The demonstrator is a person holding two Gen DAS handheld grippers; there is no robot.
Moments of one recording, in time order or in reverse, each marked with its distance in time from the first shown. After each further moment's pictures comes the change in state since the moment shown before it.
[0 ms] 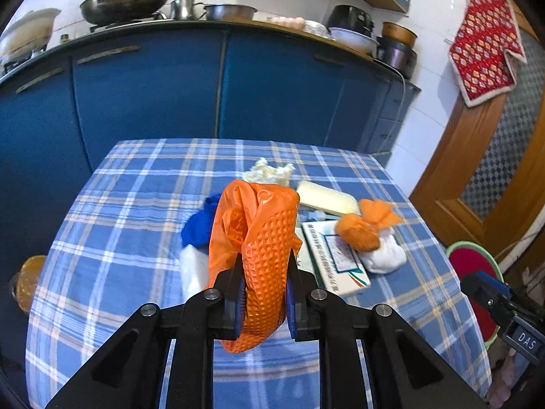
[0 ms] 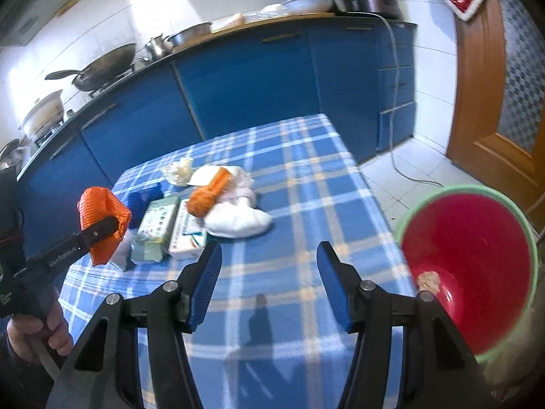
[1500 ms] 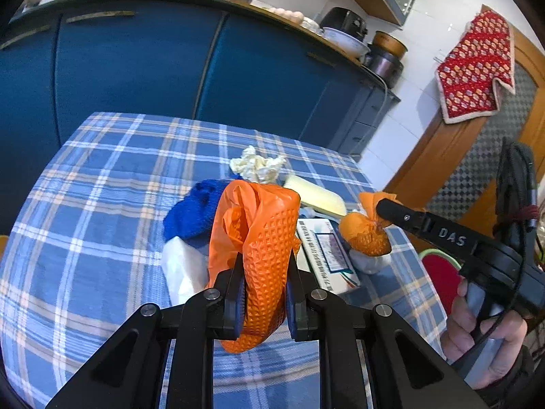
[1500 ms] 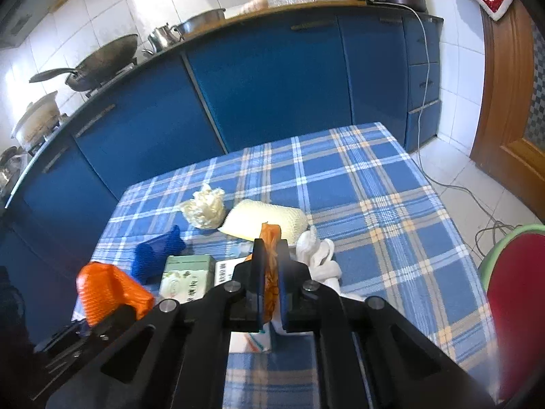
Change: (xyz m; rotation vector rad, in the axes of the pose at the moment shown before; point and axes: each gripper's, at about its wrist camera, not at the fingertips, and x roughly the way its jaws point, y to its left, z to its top) left arm 0.020 0.029 -0.002 -0.080 0.044 -0.199; right arm 0.091 0.056 0.057 0.021 0.026 0.043
